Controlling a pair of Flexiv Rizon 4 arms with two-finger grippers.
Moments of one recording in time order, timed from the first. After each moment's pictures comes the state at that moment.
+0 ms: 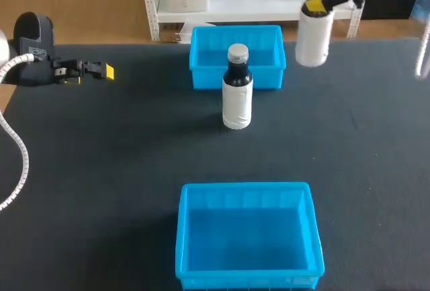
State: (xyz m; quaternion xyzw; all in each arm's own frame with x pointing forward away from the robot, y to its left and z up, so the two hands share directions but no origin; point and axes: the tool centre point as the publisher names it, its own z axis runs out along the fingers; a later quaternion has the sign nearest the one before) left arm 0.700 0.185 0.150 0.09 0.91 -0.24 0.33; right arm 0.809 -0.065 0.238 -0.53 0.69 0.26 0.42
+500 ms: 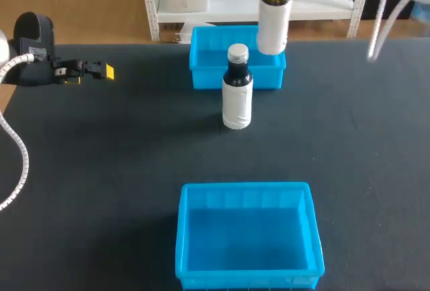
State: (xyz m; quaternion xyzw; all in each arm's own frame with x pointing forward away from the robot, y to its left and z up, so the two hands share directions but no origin) left arm 0.700 0.185 0.150 0.09 0.91 -0.24 0.33; right arm 0.857 0.007 0.231 -0.55 0.66 0.29 0.42
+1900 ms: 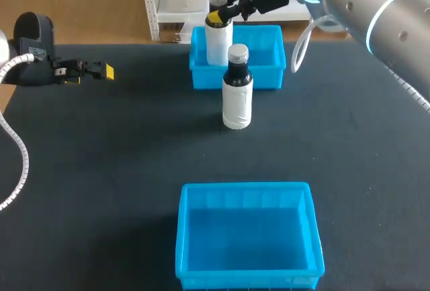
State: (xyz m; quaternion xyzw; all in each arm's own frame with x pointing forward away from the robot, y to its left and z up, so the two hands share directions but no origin) left arm 0.700 0.185 0.150 0.09 0.91 -0.24 0.33; right arm 0.923 0.119 0.138 -0.54 0.67 0.31 0.42
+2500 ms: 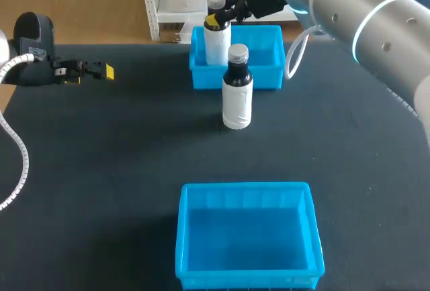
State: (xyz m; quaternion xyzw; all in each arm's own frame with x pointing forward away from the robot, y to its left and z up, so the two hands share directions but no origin) left arm 0.700 0.185 0.150 0.09 0.91 -0.24 0.33; right arm 0.935 0.122 0.123 -0.51 0.69 0.29 0.42
